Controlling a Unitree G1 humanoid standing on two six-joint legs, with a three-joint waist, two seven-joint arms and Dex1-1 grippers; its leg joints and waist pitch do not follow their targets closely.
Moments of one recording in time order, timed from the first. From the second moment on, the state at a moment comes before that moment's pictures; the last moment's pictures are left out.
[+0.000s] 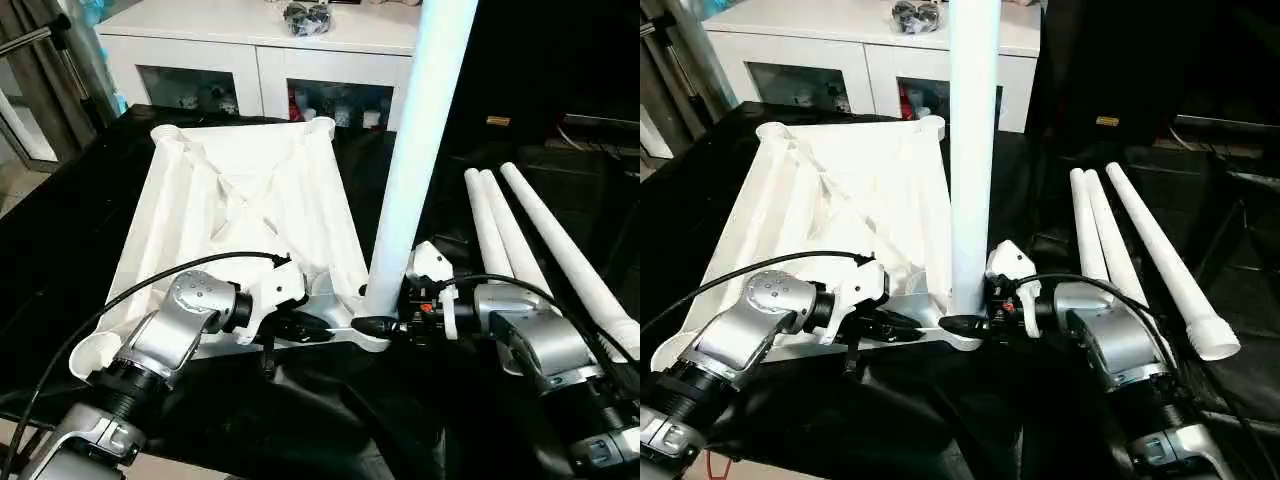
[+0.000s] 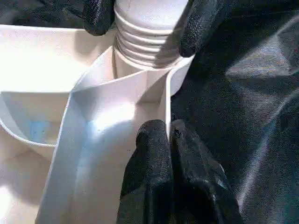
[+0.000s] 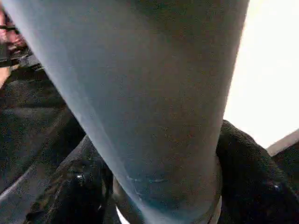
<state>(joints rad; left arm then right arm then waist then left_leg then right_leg) -0.47 0.39 -0.35 0.33 -0.04 0.22 -1.18 -0.40 -0.38 0.21 0.29 0.19 0.32 1.10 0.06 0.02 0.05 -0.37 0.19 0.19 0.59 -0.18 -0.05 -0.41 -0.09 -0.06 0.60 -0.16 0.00</state>
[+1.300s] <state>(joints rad) -0.51 0.27 -0.30 0.37 0.01 0.31 -0.93 -0.50 -0.28 0.11 0.48 0.14 0.26 0.86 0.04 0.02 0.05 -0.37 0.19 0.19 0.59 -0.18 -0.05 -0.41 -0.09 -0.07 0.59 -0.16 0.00</state>
